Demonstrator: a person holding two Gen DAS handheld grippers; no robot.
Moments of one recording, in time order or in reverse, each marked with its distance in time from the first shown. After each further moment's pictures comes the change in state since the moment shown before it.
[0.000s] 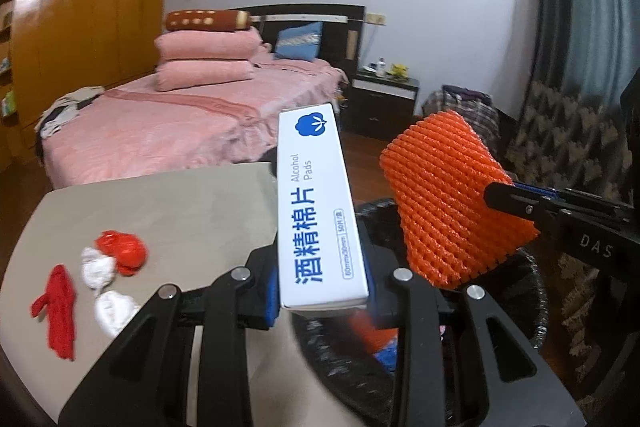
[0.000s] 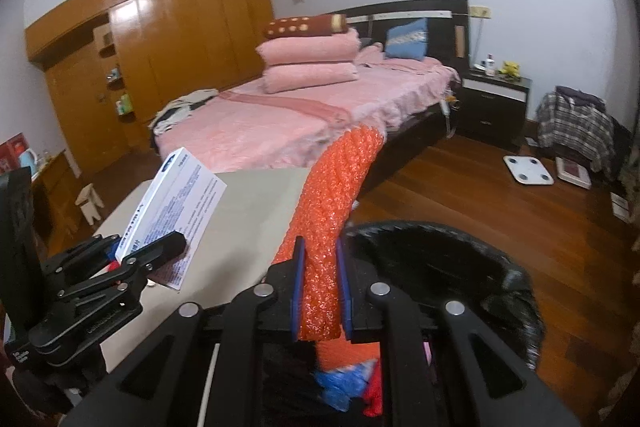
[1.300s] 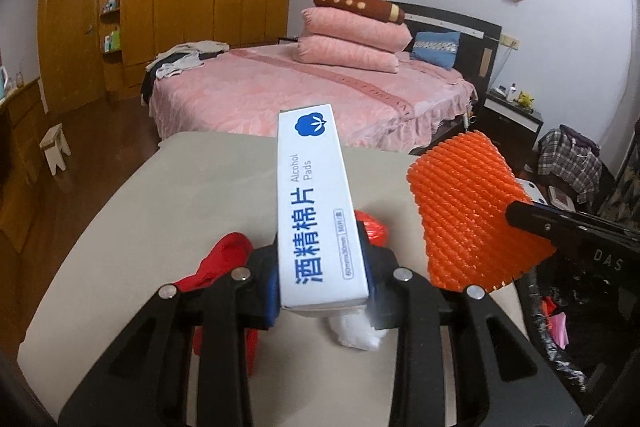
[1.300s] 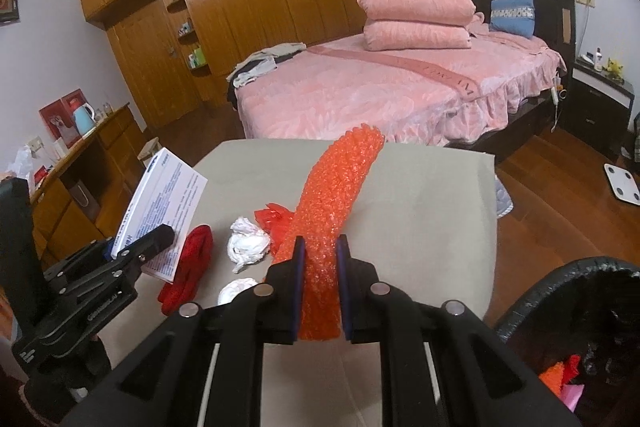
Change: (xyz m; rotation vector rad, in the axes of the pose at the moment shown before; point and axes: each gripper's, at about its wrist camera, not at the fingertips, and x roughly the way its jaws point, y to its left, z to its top) left arm -0.048 0.216 -0.026 -0.258 0.010 0.364; right arm 0.131 0.185 0.009 -0.130 0.136 0.302
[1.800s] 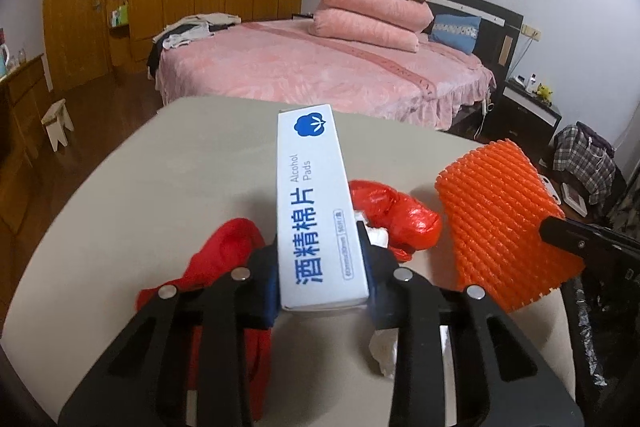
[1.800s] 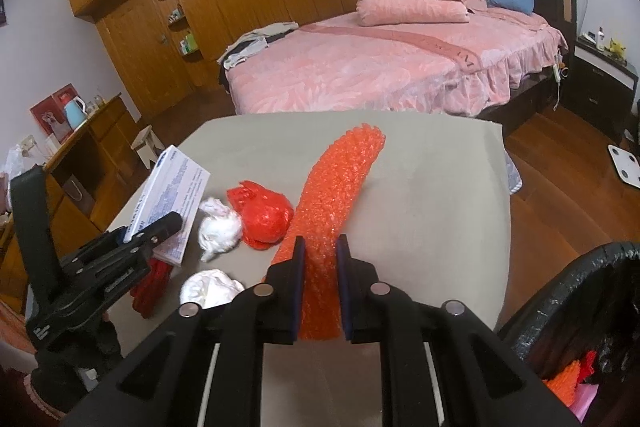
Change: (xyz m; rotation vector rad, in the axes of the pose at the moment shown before) left arm 0.069 0.027 -0.010 -0.048 0.076 0.036; right arm 0.046 -0.011 -0.012 0.025 0.072 0.000
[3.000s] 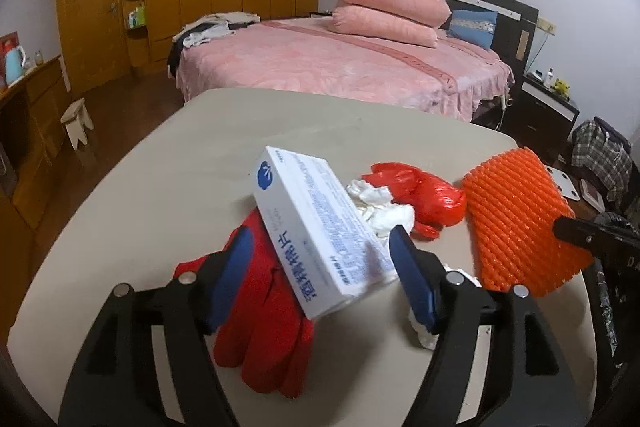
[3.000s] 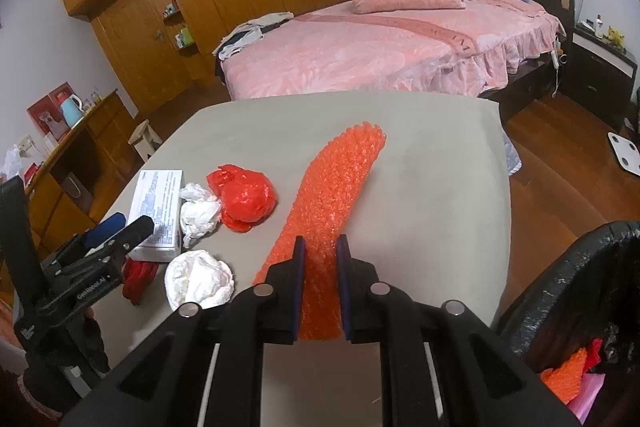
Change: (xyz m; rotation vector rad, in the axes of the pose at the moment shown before) left arm -0.005 0.018 -0.018 -0.001 0.023 0.075; right arm 0.017 -0.014 -0.014 0.027 0.050 0.003
